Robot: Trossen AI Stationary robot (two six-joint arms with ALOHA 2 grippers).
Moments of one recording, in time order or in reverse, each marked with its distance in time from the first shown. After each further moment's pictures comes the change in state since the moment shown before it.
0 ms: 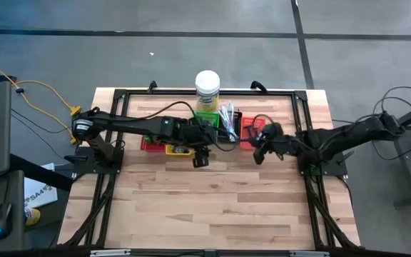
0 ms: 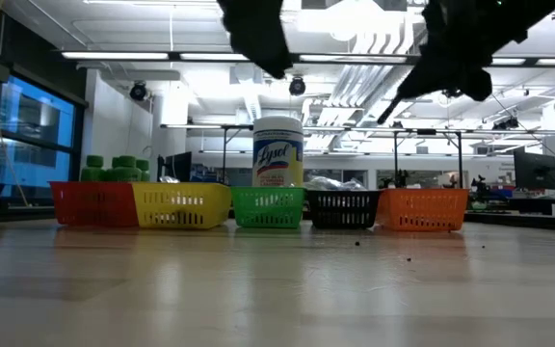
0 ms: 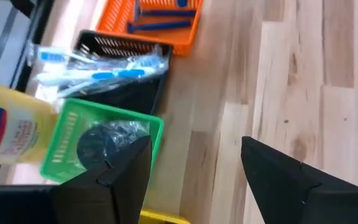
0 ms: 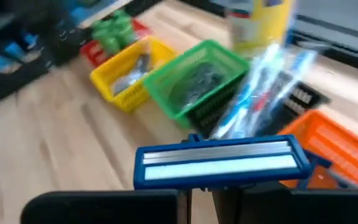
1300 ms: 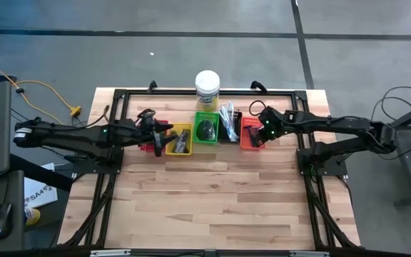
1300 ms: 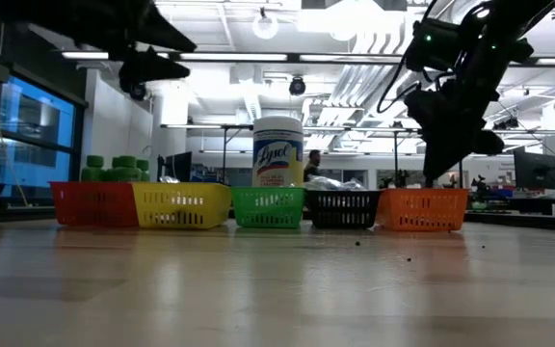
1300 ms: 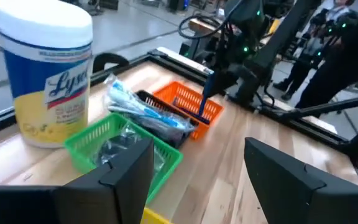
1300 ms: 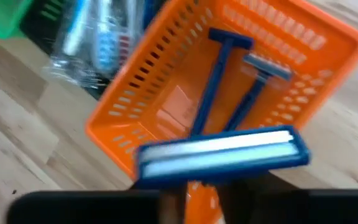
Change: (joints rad) left arm 0.078 -0.932 -1.121 0.924 -0.024 -0.285; right arm -0.561 0.179 0.003 -0.257 -0.538 -0.031
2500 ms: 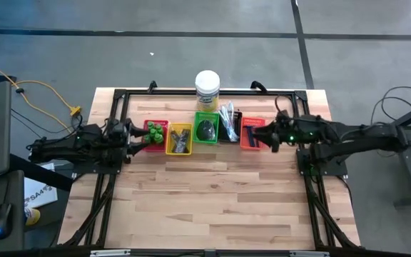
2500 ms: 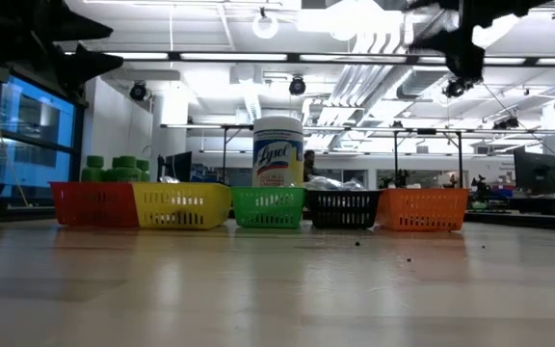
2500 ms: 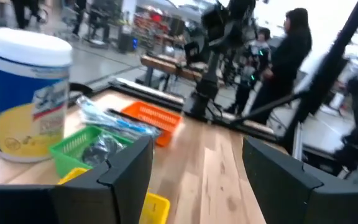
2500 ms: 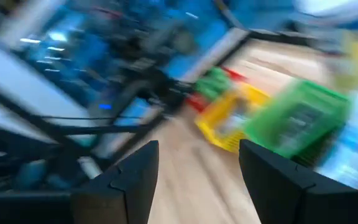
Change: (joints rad) left arm 0.000 -0.768 -0.272 -0.273 0.154 0.101; right arm 0.373 -0.437 -0.023 0.400 0.168 0.097
